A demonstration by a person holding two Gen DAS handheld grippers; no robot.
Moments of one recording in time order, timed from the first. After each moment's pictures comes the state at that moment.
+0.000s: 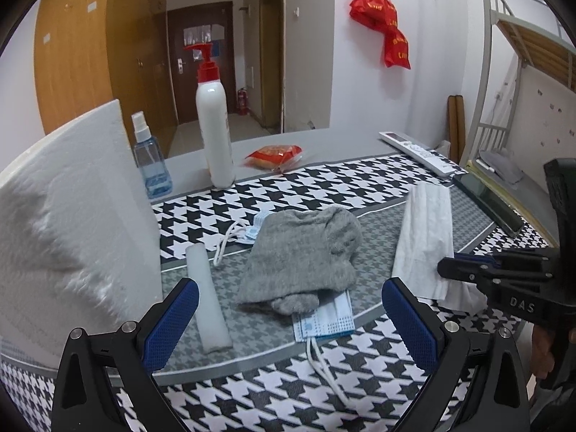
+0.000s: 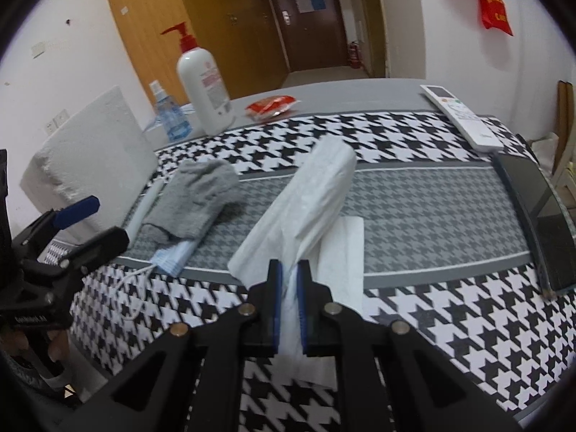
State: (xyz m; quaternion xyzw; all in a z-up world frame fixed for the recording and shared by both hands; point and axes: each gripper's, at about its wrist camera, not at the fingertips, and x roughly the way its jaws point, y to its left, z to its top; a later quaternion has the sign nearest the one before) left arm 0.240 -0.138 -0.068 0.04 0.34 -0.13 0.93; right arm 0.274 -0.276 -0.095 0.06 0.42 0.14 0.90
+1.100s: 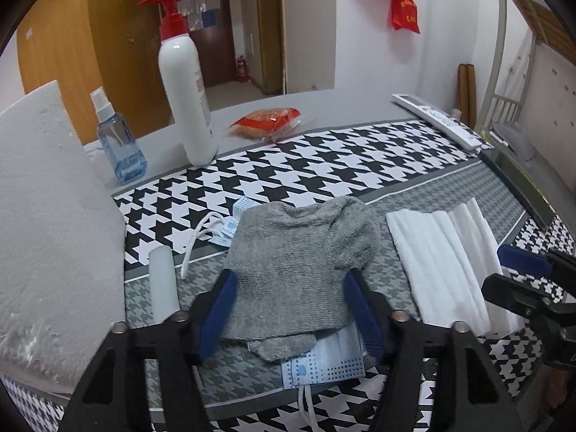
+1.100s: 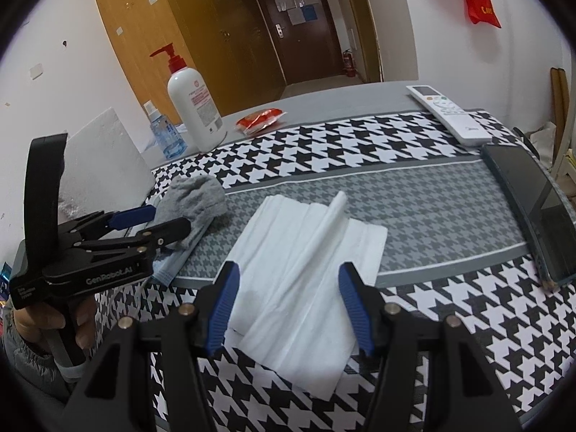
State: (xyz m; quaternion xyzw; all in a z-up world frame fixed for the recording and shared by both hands) left arm 0.293 -0.163 -0.097 0.07 0.41 -0.12 0.90; right arm 0.272 -0.294 -0.095 0.09 0.39 0.15 0.90
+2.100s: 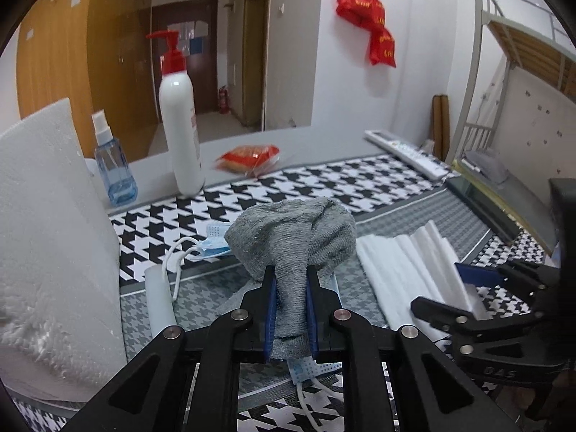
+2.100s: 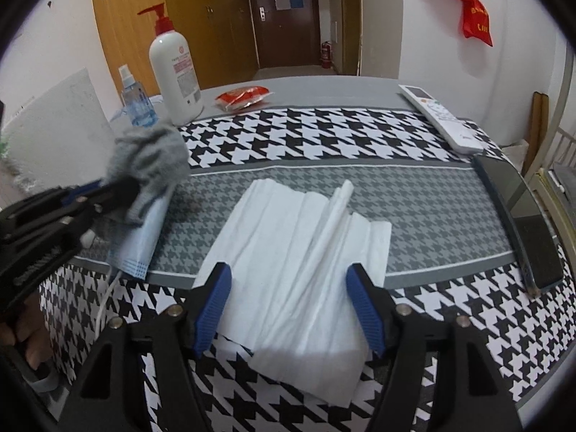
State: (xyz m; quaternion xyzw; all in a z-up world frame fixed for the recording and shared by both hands) left arm 0.271 -0.149 -0.079 0.03 0.34 -0.17 0.92; right arm 0.290 -0.263 -0.102 0.01 0.43 0.07 0.90
